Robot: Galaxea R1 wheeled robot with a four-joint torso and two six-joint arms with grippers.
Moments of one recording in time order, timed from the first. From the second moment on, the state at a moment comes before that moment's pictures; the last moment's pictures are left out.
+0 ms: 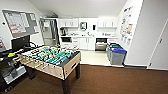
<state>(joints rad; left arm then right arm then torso) 1.69 2.70 -2.38 0.40 -0.43 -0.36 -1.59 2.88 -2.73 -0.35 0.19 0.38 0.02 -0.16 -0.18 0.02</state>
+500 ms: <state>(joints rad) 1.69 2.70 -2.38 0.40 -0.43 -0.36 -1.59 2.89 -2.73 -0.35 0.19 0.38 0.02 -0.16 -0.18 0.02</state>
